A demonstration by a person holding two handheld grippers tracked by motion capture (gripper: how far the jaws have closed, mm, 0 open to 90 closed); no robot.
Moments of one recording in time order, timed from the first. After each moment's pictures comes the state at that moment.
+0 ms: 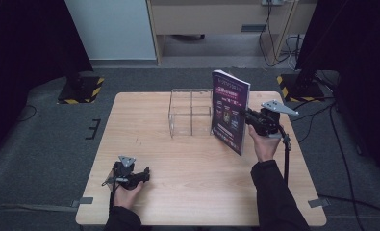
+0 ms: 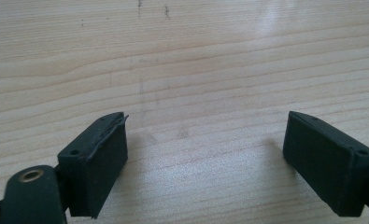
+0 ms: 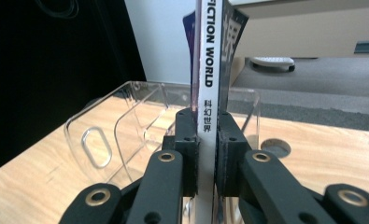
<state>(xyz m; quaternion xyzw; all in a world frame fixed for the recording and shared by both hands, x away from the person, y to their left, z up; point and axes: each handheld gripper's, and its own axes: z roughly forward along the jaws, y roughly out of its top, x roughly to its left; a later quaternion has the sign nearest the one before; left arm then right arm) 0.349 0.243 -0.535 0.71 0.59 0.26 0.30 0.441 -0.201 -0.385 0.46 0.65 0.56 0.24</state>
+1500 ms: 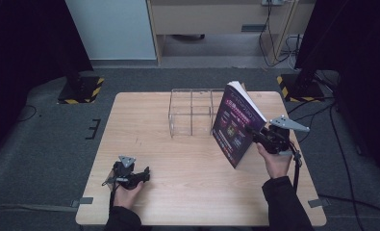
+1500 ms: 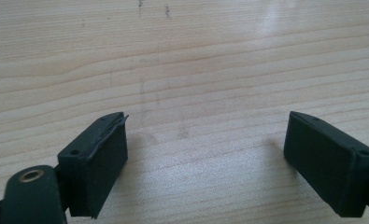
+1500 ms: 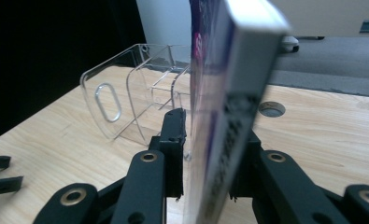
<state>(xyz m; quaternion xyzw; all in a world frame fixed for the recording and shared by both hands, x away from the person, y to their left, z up) 0.349 0.242 -0.535 0.71 0.59 0.26 0.30 0.399 -0.220 -0.394 0.46 0.68 0.53 0.22</state>
